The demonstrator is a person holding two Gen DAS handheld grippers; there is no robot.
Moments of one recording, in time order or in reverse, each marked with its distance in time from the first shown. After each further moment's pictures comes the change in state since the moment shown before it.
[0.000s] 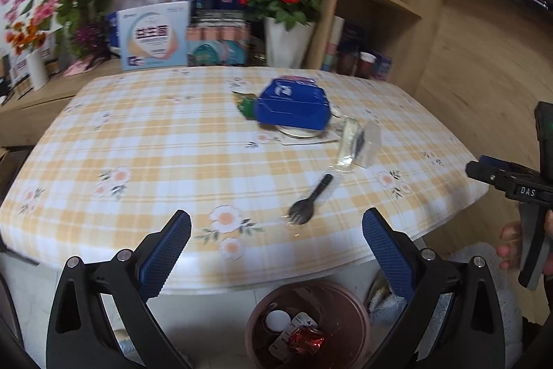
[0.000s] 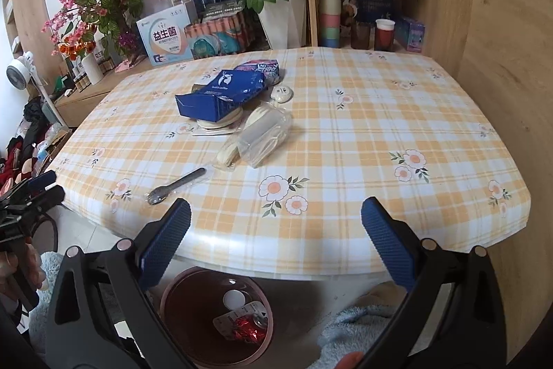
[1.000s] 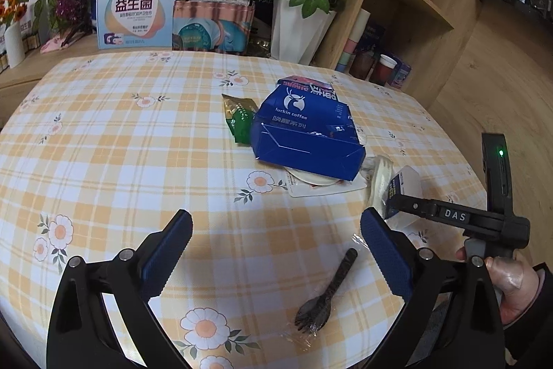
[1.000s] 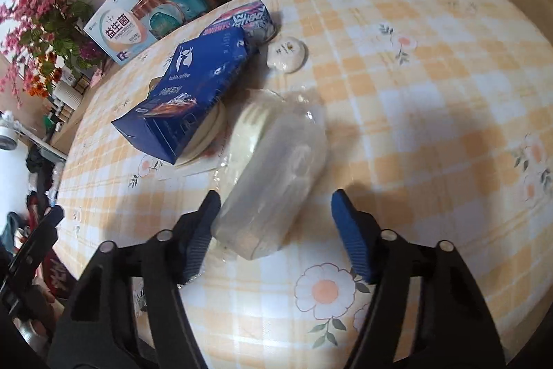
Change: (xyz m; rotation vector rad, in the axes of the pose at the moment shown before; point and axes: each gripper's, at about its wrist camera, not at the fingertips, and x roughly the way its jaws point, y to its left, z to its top) left arm 0.121 0.034 0.071 -0.116 0.066 -0.040; right arm 0.186 -0.006 0.061 0.272 0.228 0.090
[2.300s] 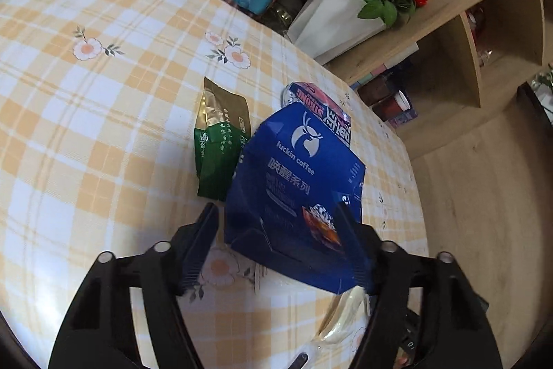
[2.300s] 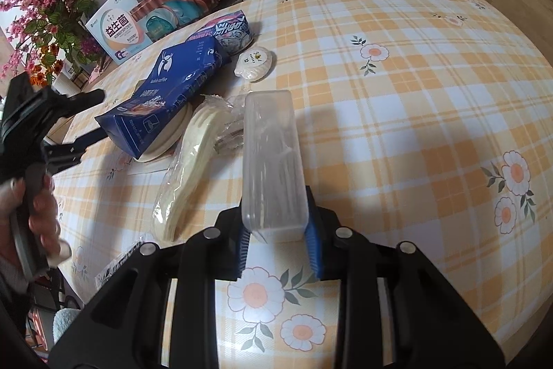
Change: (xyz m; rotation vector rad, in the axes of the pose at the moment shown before) left arm 0.119 0.048 0.075 -0.404 0.162 -0.223; right arm -0.006 -0.034 -0.001 -0.078 -0.041 -0.021
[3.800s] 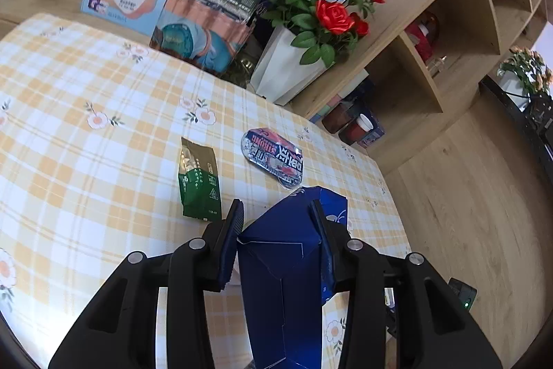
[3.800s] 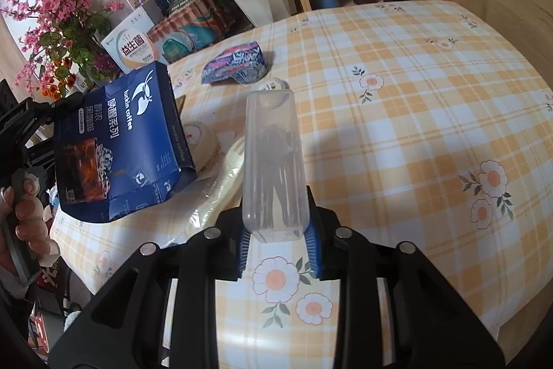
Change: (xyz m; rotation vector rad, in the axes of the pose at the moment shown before) left arm -0.089 -0.050 -0.011 0.139 -0.172 -0.040; right arm -0.046 0.010 0.000 0.008 -0.090 0.036
